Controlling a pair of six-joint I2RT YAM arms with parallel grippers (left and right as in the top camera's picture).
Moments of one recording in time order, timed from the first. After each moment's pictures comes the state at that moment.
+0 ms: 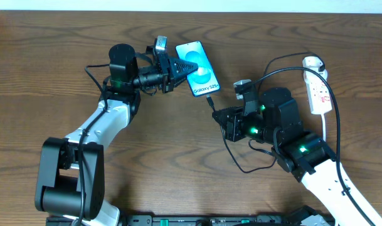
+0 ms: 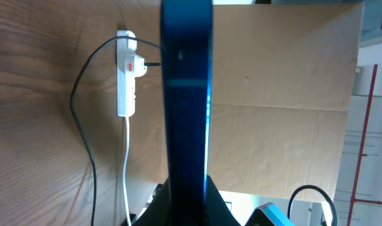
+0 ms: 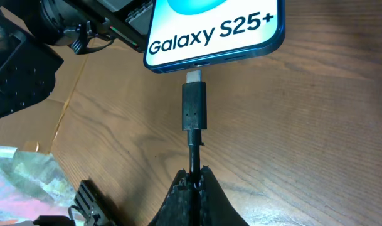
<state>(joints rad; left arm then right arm) -0.17 1.72 0.97 0.57 1.12 -1.41 0.49 1.12 0.88 -0.38 -0.45 0.49</state>
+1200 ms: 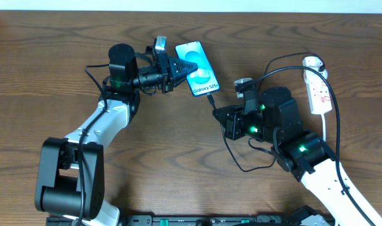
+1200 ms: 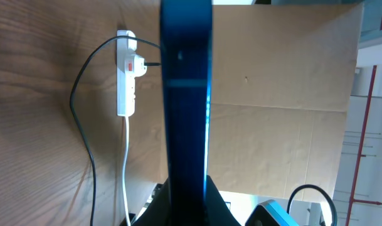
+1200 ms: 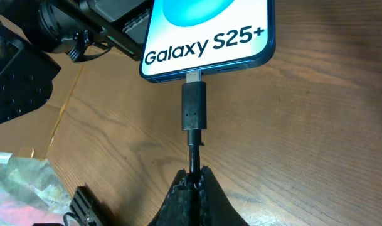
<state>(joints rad) -0.17 1.72 0.97 0.57 1.12 -1.41 0.49 1.13 0.88 -0.36 -0.43 0.49</state>
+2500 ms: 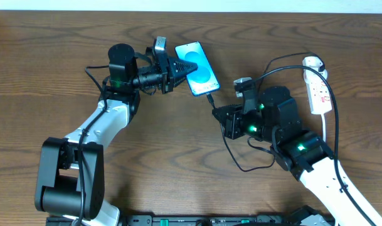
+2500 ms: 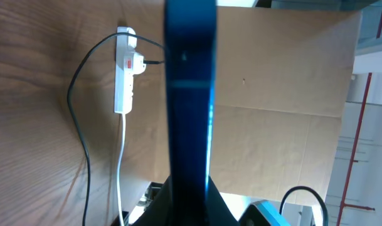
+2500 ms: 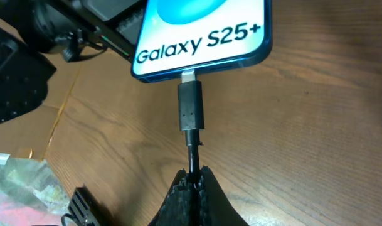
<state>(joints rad) -0.17 1.72 0.97 0.57 1.12 -1.45 0.49 1.14 0.88 -0.35 -0.43 0.49</state>
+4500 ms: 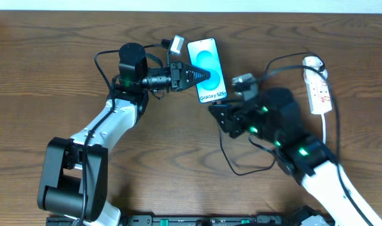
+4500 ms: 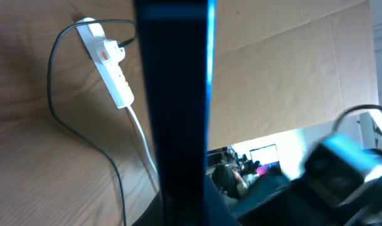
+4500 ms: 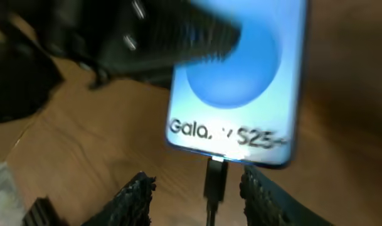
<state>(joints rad) -0.24 1.72 1.00 0.58 1.24 -1.04 0.50 1.05 0.86 -0.28 -0.34 0.33</state>
